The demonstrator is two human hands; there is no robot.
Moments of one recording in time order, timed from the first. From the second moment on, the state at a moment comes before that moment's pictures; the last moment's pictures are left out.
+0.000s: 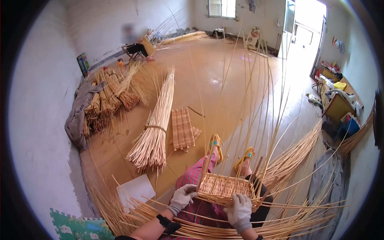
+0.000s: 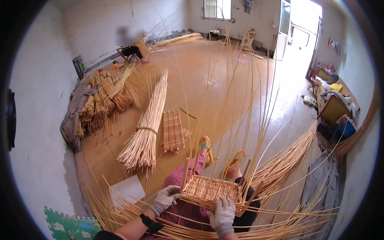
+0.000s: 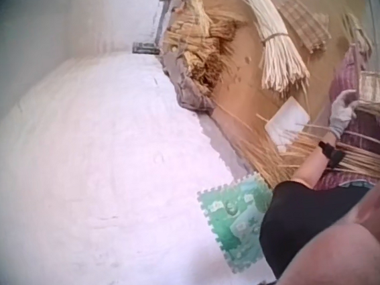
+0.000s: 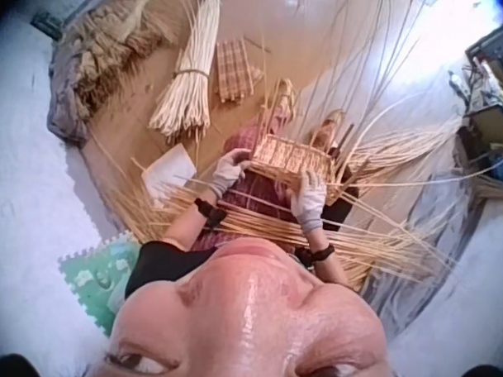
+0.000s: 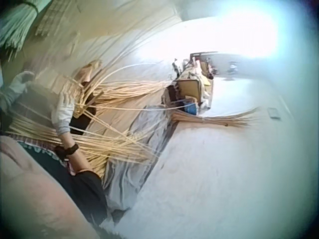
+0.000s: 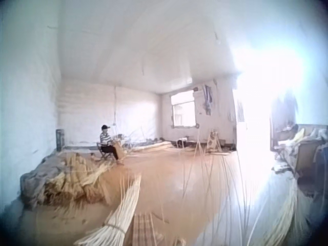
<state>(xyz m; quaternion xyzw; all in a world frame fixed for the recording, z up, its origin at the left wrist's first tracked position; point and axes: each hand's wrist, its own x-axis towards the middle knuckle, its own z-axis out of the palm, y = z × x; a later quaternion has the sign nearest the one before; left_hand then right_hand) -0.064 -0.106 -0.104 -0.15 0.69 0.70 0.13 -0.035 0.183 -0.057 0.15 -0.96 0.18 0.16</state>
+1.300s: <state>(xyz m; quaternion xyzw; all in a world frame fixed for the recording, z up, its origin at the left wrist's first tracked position) -0.018 -0.136 -0.078 0.05 0.90 0.41 -0.14 -0.019 0.146 -0.028 -0.03 -0.43 0.86 -0.26</state>
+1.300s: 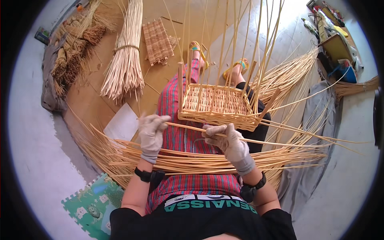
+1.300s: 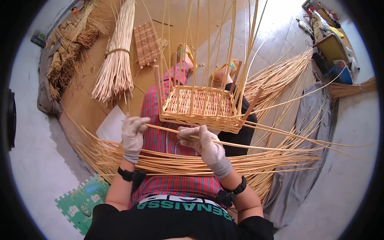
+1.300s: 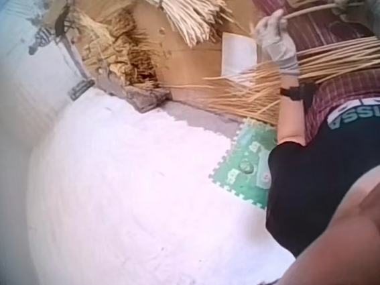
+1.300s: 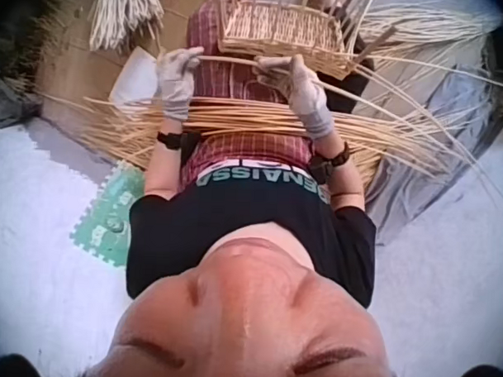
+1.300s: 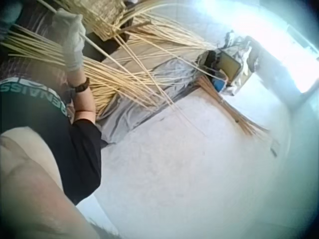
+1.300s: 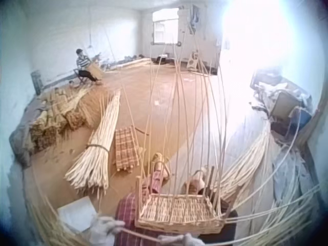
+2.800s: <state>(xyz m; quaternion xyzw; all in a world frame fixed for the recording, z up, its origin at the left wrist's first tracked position) -0.124 -0.099 -0.137 -0.08 0.52 0.83 0.19 -0.045 0.192 -0.094 -0.14 -0.77 0.63 0.02</state>
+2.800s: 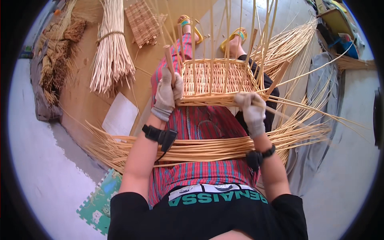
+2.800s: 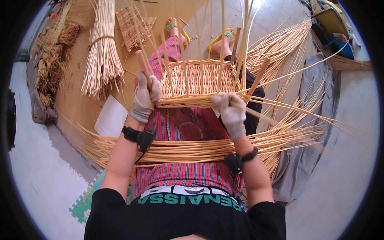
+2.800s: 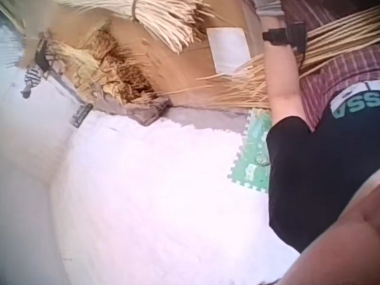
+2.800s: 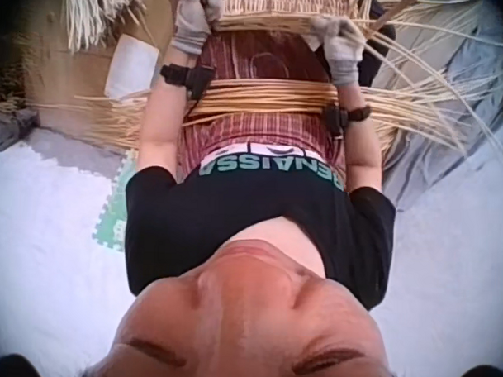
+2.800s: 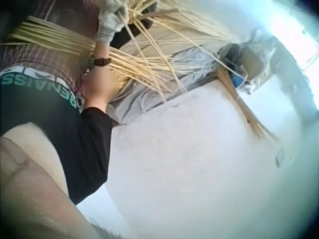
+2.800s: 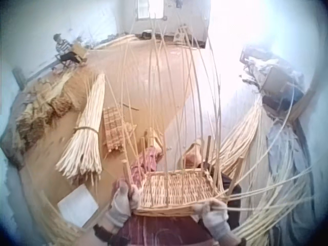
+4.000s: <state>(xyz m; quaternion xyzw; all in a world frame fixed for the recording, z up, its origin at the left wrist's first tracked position) -0.094 -0.086 -0.150 -0.06 0.73 0.67 0.06 -0.227 0.028 -0.045 0.14 -0.94 0.31 0.01</state>
